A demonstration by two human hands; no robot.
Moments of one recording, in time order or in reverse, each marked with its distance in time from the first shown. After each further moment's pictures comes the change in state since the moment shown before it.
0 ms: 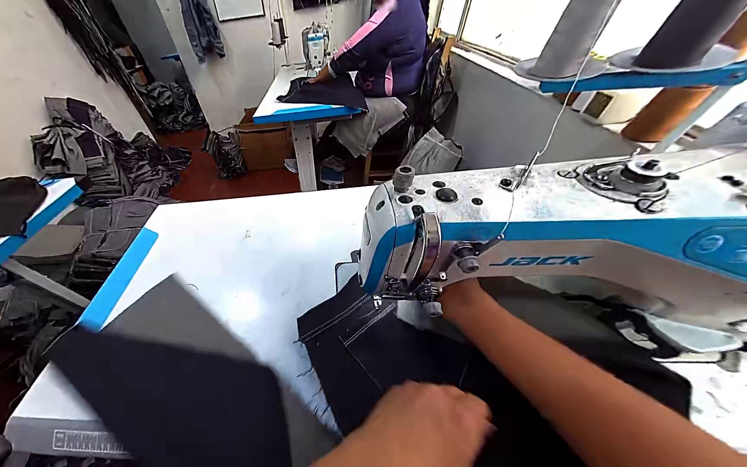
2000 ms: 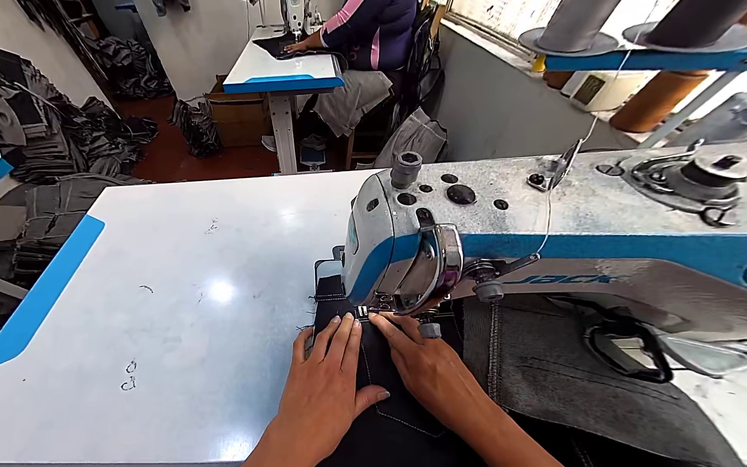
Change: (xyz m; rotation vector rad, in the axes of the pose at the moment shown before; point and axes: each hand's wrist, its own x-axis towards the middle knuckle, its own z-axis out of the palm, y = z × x) left_hand -0.001 -0.111 0.023 0.585 0.307 -0.205; right_hand -0.078 0.007 0.044 0.064 0.248 -0.366
